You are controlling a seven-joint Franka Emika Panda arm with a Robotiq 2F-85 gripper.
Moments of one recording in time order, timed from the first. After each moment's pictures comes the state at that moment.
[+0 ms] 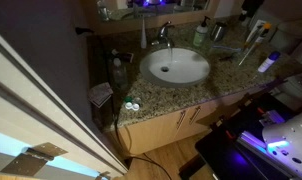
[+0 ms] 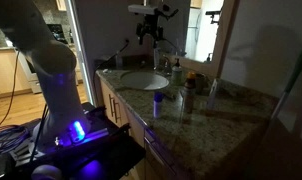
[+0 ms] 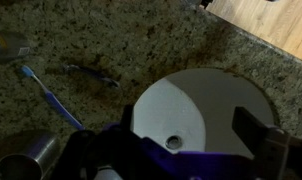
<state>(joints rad) 0.02 -0.34 -0.17 -2.25 0.02 1.83 -0.33</state>
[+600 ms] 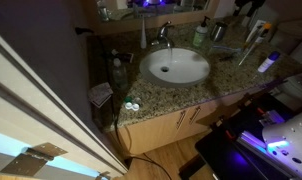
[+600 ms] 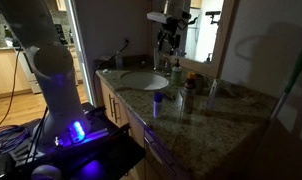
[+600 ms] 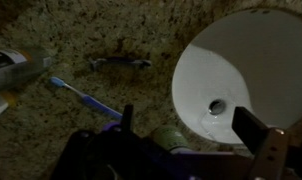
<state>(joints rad) -0.08 -0.13 -0.24 -2.12 0.11 1.93 -0.19</state>
